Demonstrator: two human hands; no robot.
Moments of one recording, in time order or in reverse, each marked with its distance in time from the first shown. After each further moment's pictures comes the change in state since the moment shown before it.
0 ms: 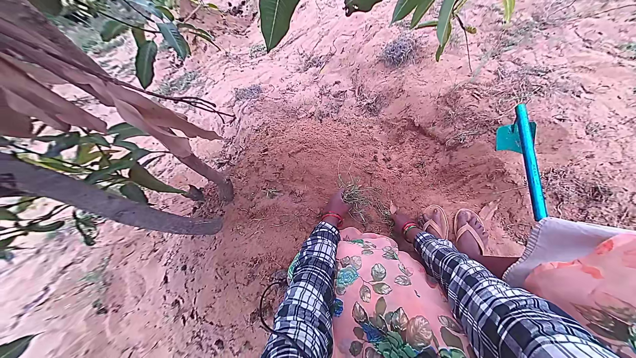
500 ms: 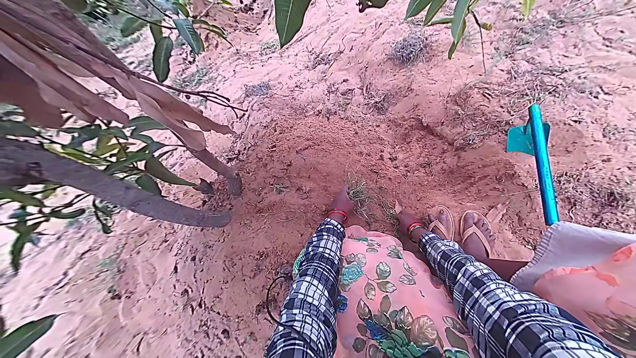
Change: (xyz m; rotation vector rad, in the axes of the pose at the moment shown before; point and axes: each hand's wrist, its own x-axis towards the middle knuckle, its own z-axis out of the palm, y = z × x) left_hand 0.001 0.000 0.000 0.007 0.002 -0.056; right_hand -0.003 -0.003 -0.002 -0.023 -0.002 0.000
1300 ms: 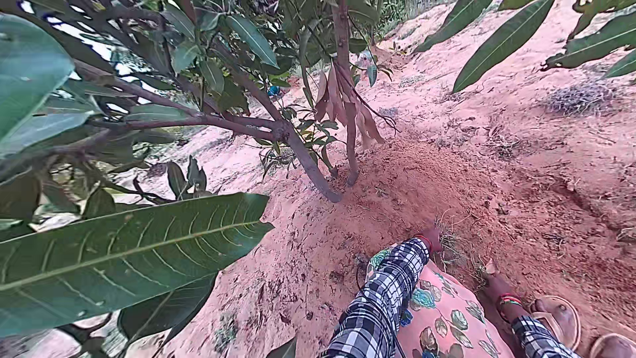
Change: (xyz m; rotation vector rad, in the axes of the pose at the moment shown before) left_hand -0.026 0.002 -0.002 0.132 -0.262 -0.045; right_hand 0.007 0.003 0.007 -0.042 0.031 -0.016
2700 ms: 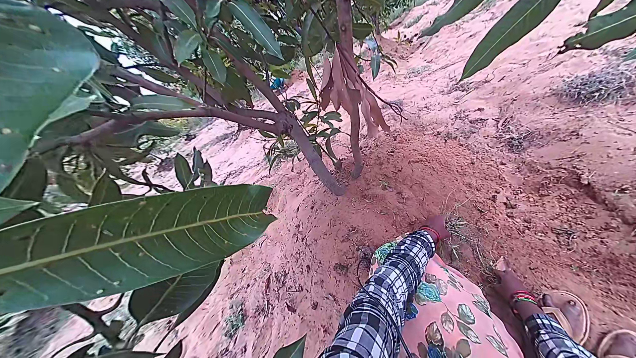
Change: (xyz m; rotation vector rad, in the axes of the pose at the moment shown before) left_hand 0.008 0.006 -0.004 -0.012 0.157 -0.036; right_hand -0.004 0.014 -0.008 0.009 -0.024 -0.023
